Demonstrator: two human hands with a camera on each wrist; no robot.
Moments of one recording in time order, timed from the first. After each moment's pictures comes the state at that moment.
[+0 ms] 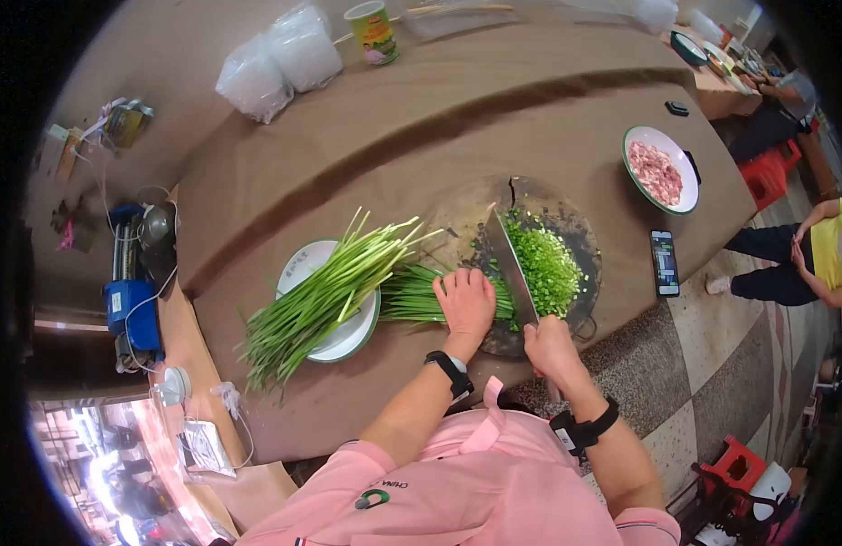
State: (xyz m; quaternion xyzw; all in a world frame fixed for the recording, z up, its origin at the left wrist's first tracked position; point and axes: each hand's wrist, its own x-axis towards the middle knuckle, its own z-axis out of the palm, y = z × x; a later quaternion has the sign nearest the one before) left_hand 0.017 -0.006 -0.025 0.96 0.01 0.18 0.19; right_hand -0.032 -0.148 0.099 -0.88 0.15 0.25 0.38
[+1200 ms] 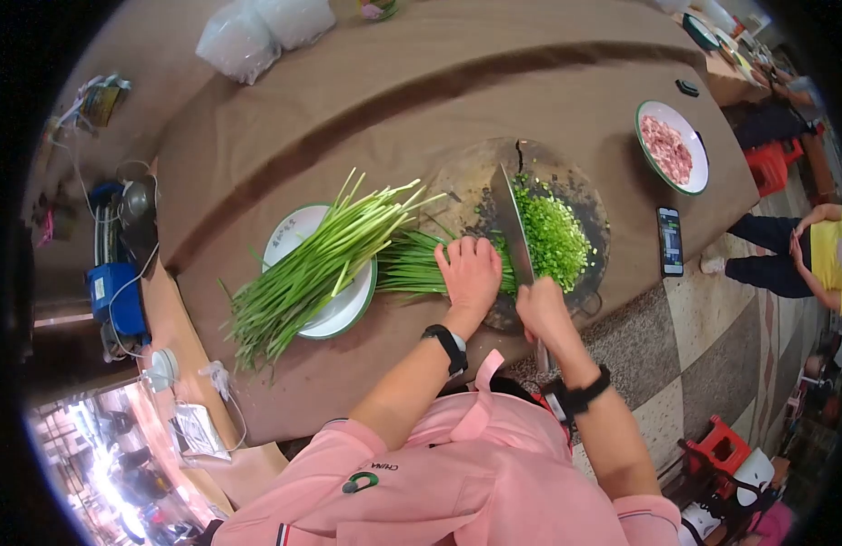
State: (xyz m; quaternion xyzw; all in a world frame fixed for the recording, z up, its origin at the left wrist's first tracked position) left_hand 0.014 -0.002 -0.029 0.97 0.00 0.15 0.20; right_hand -0.012 -0.124 0.071 -0.87 0.16 0.26 0.39
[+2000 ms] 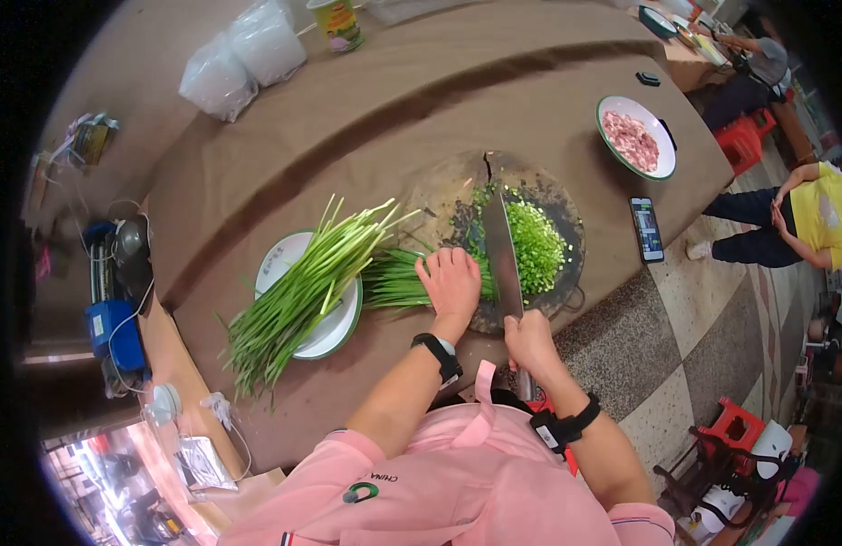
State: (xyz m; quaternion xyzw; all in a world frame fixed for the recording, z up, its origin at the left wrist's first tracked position) left_hand 0.015 -0.003 -0.024 0.97 0.00 0.15 0.20; right_hand -0.066 -0.127 0.075 -0.84 0.21 0.23 0.45
